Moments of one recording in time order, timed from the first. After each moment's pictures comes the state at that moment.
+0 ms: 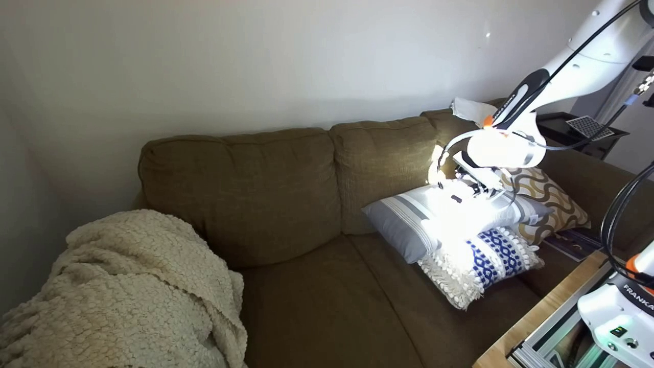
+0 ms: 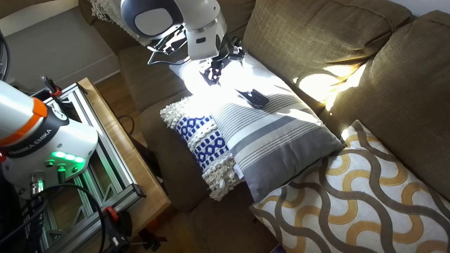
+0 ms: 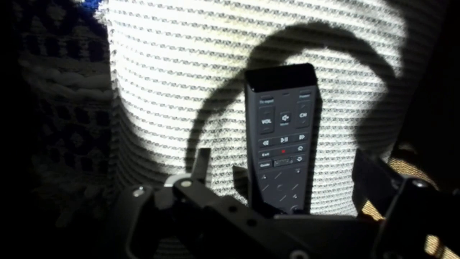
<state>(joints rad) 0.12 0.35 -0.29 -2.55 0.40 3.10 1.01</state>
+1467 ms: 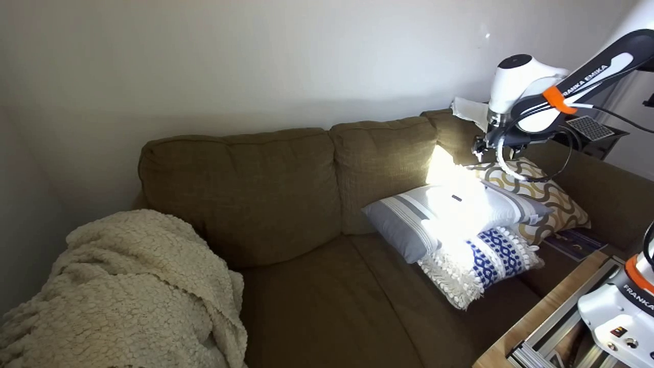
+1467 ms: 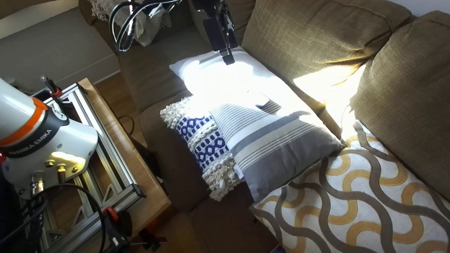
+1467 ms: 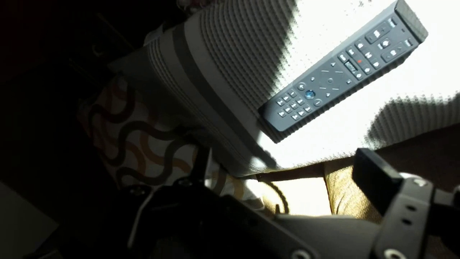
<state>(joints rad) 0.91 -0.01 -1.17 -2.48 -0.72 2.49 1.04</state>
